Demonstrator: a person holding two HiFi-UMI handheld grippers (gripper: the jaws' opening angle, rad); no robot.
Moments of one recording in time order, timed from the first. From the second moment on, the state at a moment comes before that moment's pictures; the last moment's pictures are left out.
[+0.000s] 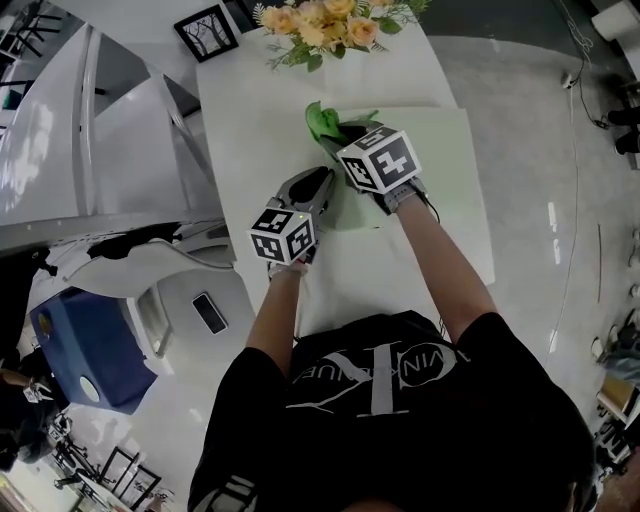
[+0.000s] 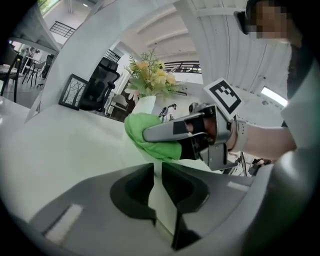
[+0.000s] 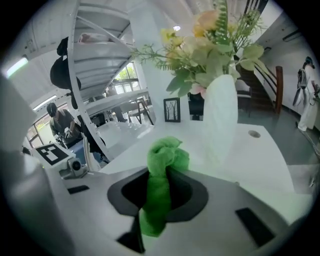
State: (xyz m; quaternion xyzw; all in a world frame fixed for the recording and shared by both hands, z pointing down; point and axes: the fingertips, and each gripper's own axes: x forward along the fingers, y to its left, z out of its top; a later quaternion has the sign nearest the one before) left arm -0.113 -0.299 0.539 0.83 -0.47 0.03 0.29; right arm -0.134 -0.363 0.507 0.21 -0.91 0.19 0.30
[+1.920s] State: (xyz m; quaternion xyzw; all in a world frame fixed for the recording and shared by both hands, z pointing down) left arm -0.115 -0.297 0.539 0.81 -0.50 0.02 0.30; right arm 0.180 -0.477 0.518 0.55 -0.76 0.21 0.27
